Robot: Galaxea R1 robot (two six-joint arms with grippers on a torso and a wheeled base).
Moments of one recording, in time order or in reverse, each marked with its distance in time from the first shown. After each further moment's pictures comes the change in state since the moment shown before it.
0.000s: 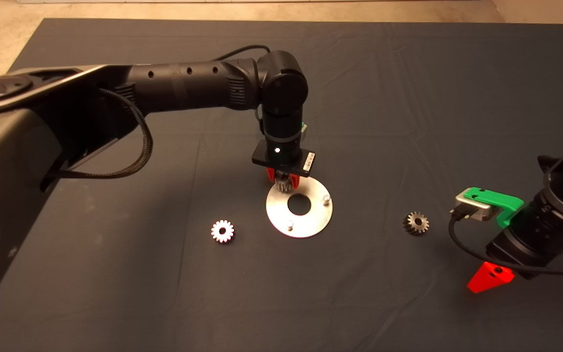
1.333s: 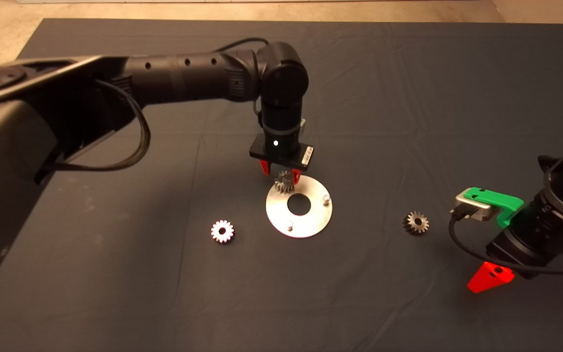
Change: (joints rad) left arm -0.071 0.000 -0.005 -0.022 0.055 0.005; right arm 0.000 0.000 0.000 0.000 0.000 0.000
